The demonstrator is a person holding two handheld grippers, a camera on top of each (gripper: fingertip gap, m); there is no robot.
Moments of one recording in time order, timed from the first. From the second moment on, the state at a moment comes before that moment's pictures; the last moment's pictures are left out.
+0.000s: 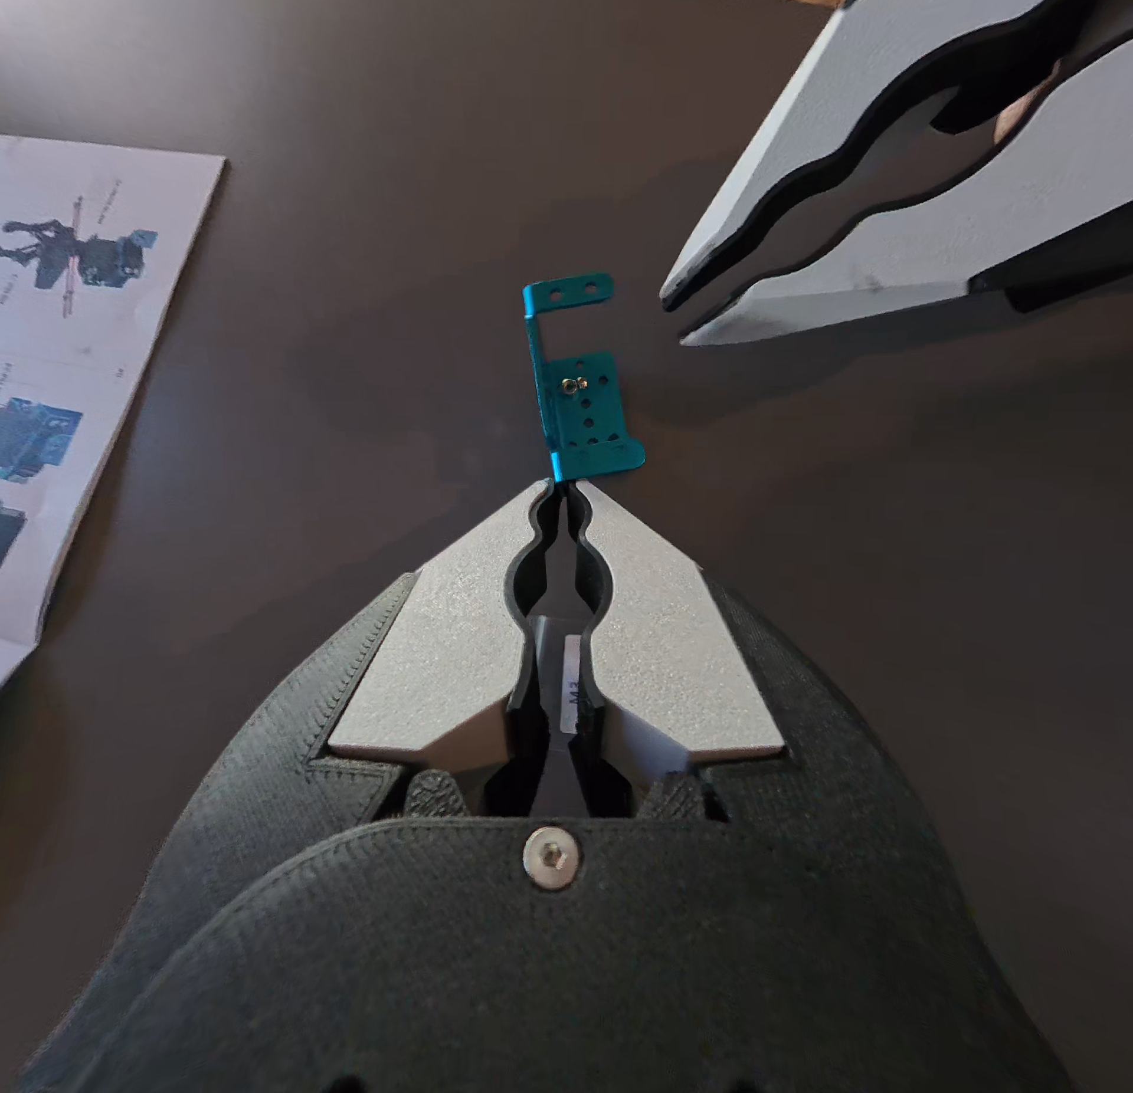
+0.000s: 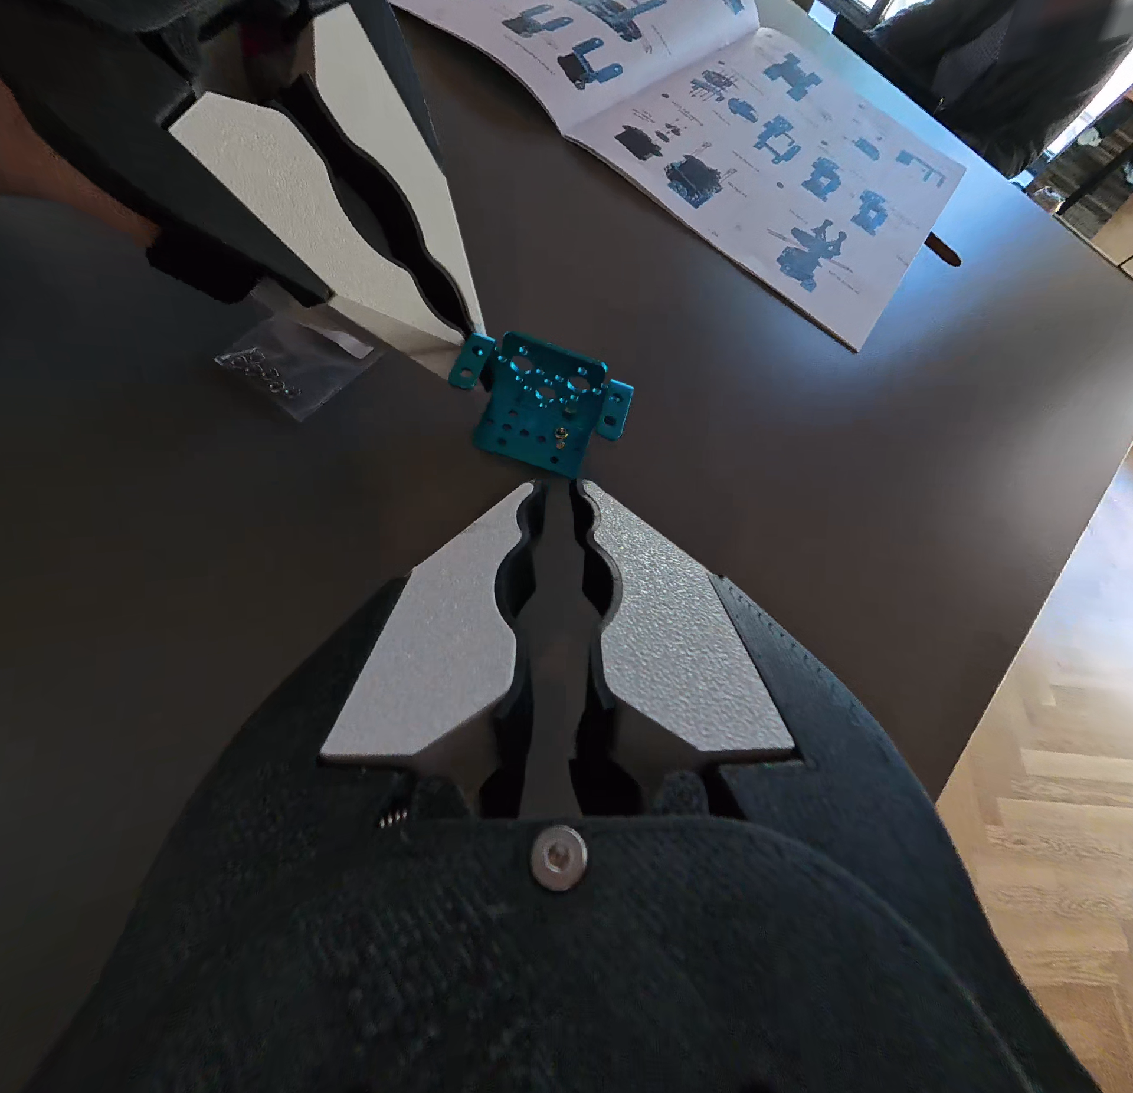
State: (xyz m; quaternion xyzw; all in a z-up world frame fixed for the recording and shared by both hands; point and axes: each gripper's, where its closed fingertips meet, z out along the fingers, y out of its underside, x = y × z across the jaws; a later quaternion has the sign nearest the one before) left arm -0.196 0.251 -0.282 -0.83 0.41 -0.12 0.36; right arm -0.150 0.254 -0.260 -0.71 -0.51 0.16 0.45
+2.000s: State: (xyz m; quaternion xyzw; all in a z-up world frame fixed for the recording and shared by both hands) left arm -0.214 0.259 -0.284 -0.86 0.38 -0.09 0.34; right arm -0.191 0.244 -0.287 -0.71 -0.56 0.23 0.35
